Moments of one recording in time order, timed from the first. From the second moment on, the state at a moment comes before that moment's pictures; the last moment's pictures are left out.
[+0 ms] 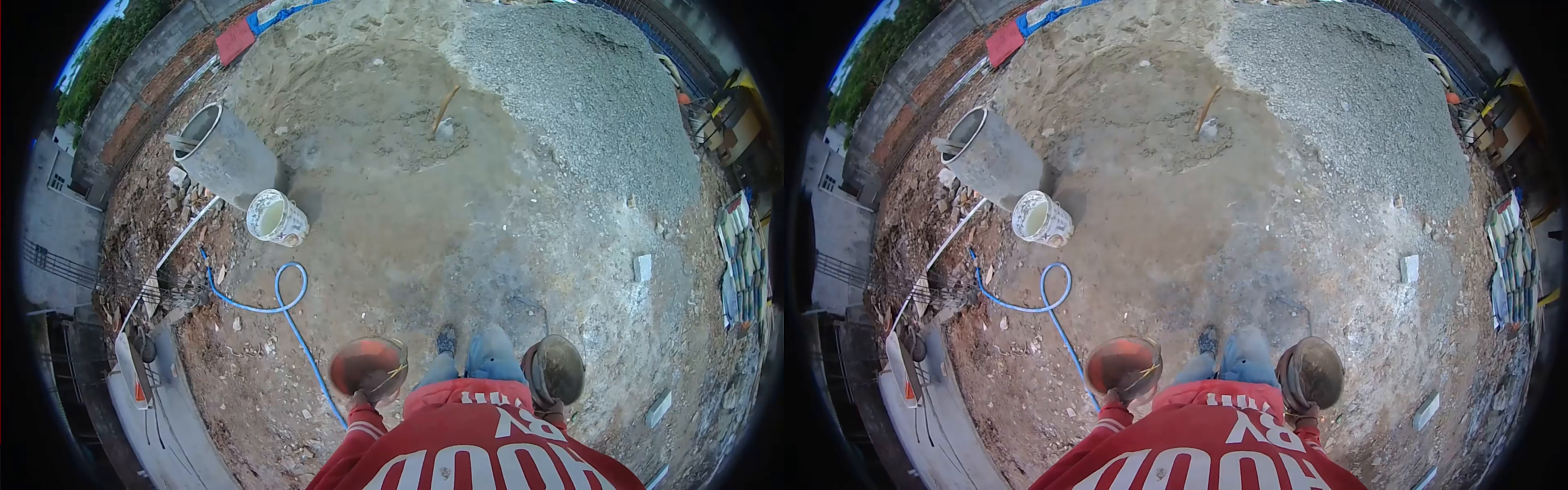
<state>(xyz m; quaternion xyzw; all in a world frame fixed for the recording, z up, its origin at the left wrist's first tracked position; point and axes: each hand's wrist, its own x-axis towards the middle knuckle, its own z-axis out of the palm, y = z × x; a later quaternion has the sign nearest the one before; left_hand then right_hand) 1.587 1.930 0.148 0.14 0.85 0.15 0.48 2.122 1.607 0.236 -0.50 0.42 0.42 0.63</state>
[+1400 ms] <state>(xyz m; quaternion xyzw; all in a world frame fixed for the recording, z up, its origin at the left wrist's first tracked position) 2.100 2.475 -0.044 -0.39 0.75 0.36 0.41 2.354 2.856 0.038 -0.75 -0.20 0.61 0.18</state>
